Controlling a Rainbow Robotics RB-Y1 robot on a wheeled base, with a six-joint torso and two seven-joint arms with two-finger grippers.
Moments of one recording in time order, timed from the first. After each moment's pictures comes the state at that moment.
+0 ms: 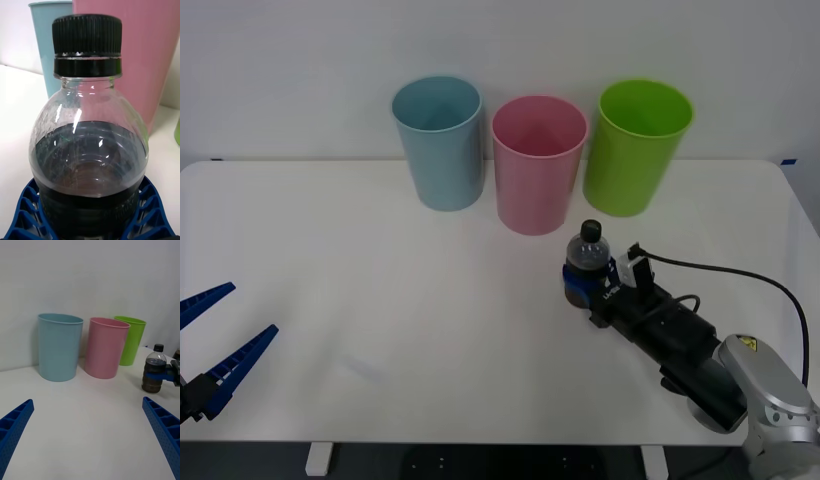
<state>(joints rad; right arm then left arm) -0.15 -0.25 0.08 -1.24 1.10 -0.59 0.39 0.35 0.40 0.52 -1.66 -0.96 -1.22 0.00</state>
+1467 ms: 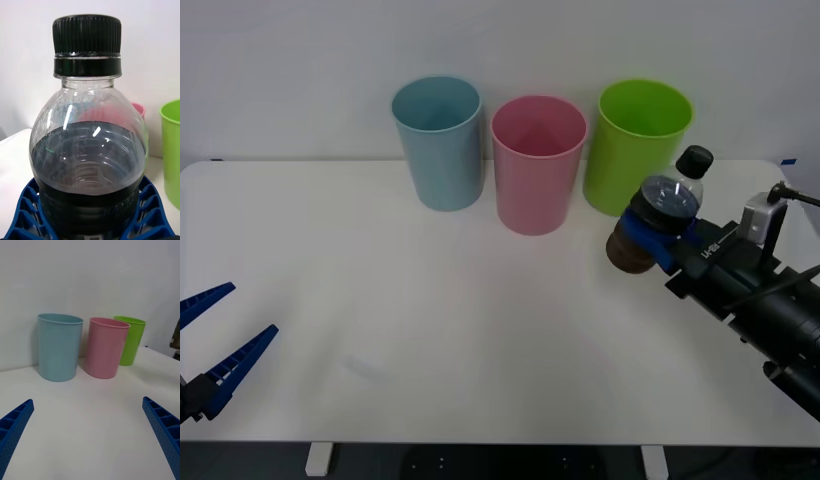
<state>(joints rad) 0.11 -0.49 -0.02 -1.90 1.11 -0.59 -0.21 0.35 0.40 0.52 -1.66 -0.96 -1.22 0.00</state>
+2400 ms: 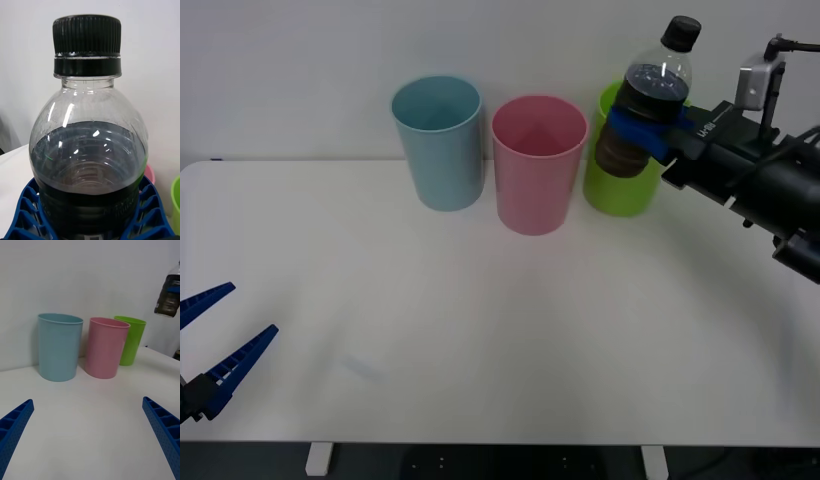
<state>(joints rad) -0.30 -0.67 0.05 -1.76 1.17 -0.59 -0.46 0.35 0.40 0.52 -1.66 -0.96 -1.22 0.00</state>
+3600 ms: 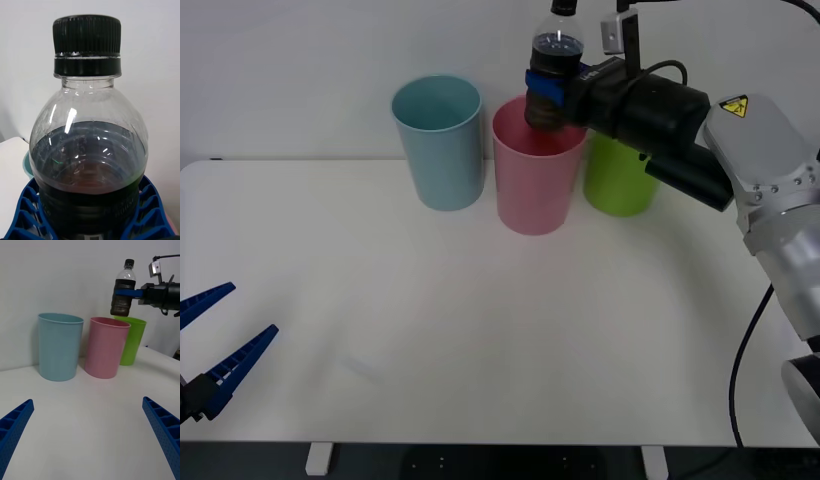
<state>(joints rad) -0.82 -0.40 0.15 -1.14 1.43 -0.59 -0.44 0.35 0.40 0.52 -1.66 -0.96 -1.22 0.00</state>
